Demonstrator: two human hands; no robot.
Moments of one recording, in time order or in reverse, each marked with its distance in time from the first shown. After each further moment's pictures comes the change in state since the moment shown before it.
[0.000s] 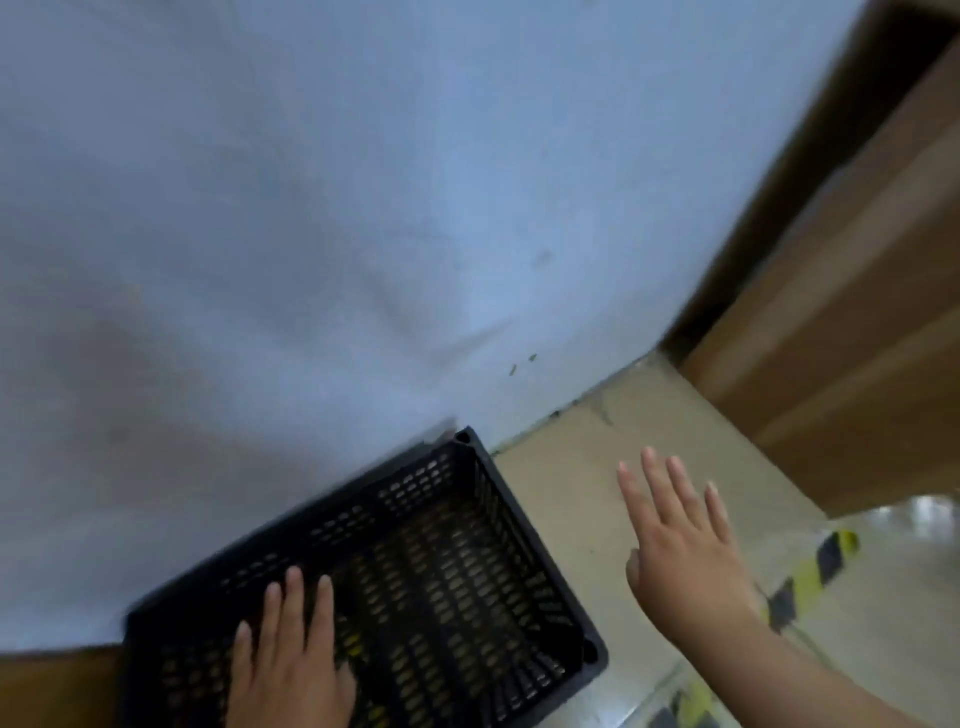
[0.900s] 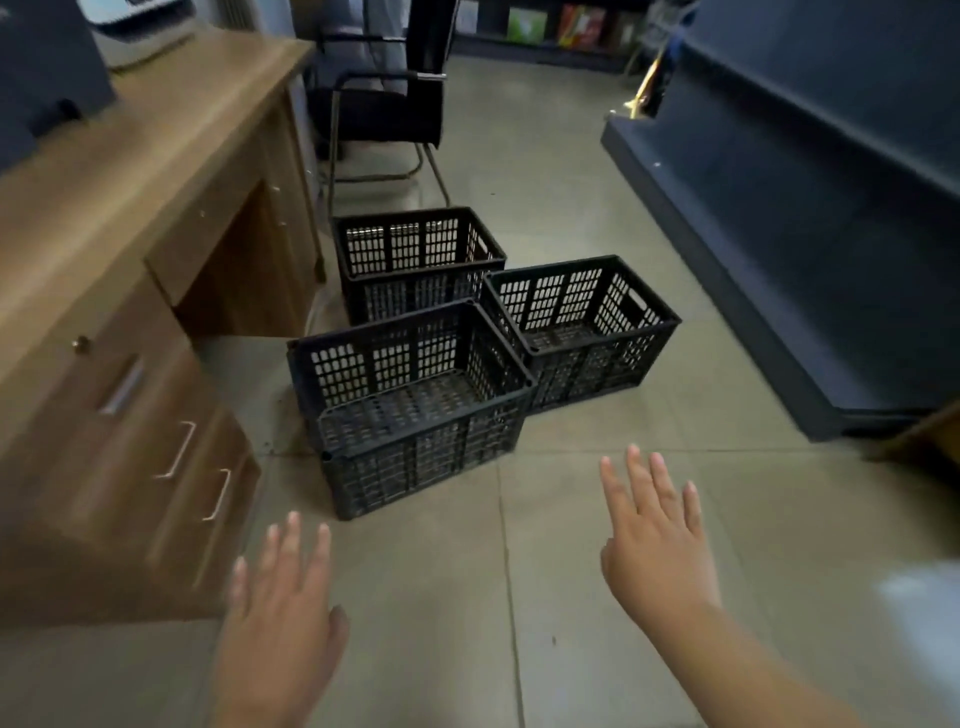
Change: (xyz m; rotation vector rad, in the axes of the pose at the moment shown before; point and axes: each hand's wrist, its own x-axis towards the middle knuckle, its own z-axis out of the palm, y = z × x) left_hand -0.188 0.870 -0.203 0.069 0.207 1.012; right_hand -0.487 0.709 -0.103 0.026 -0.137 1.201
